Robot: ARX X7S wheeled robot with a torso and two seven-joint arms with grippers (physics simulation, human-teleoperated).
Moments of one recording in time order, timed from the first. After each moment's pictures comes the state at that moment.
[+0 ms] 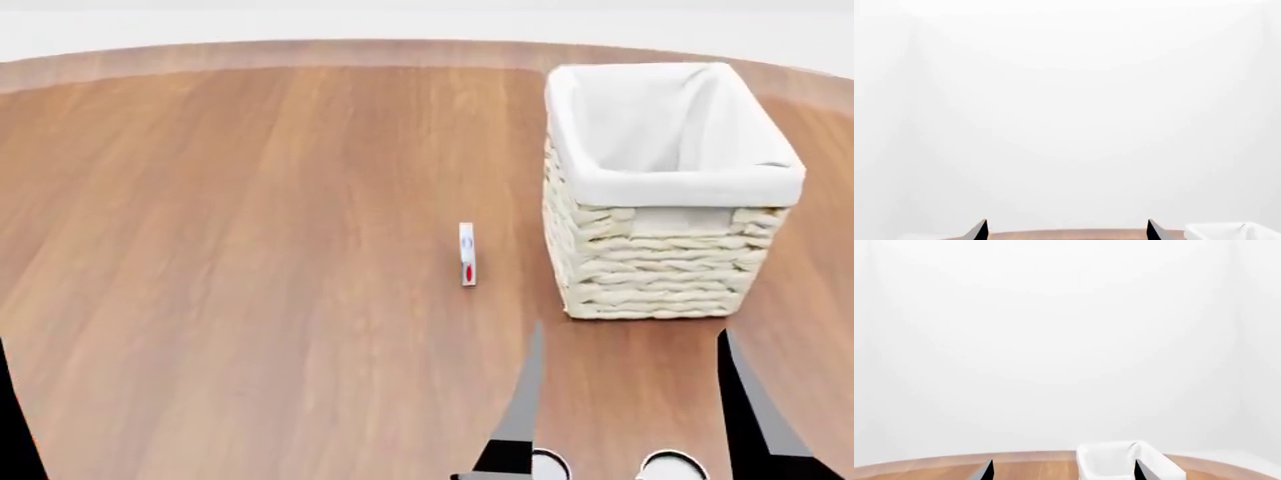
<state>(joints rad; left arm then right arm) -0.20 -0.90 0.47 1.04 -0.61 -0.26 -1.01 0.01 0.31 -0.14 -1.03 0.30 0.57 0.43</state>
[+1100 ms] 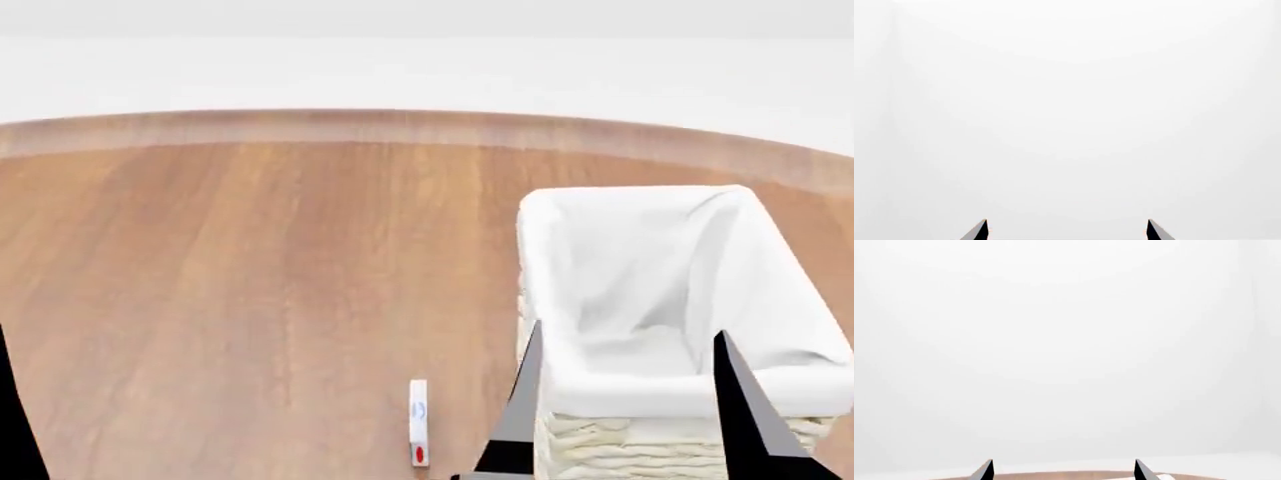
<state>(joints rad) -0.28 -0.97 0.60 1.02 -0.62 -0.19 -1.09 0.03 0.40 -0.17 -1.02 0.43 0.52 0.55</state>
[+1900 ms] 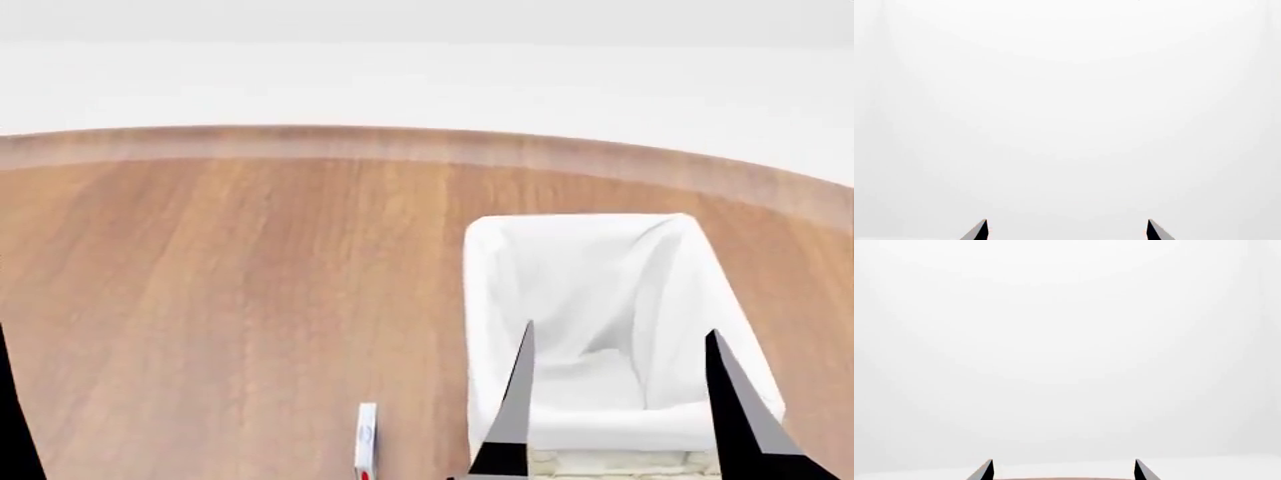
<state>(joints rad) -0.29 -1.00 0.63 1.02 -0.65 -0.11 -1.09 0.04 0.46 -0.20 -1.02 0.48 0.50 0.61</state>
